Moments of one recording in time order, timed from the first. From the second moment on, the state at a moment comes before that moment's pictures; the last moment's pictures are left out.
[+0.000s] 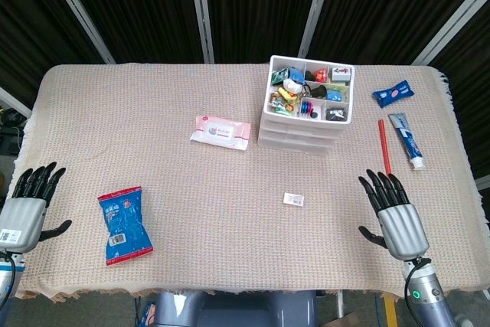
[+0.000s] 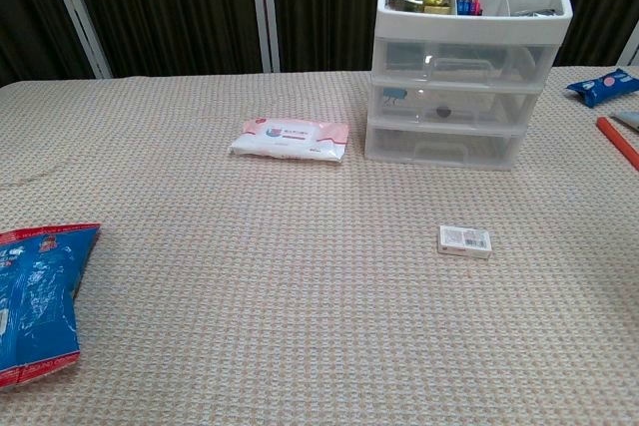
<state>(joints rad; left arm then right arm) -0.15 -1.16 -0.03 -1.64 1.49 1.43 0.17 0.18 -1.33 0.04 -1.54 -1.66 1.51 -0.19</state>
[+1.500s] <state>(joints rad) -0.14 -1.16 -0.04 -1.64 1.50 1.46 0.13 0.27 -1.29 0.18 -1.91 -1.18 1.24 0.04</state>
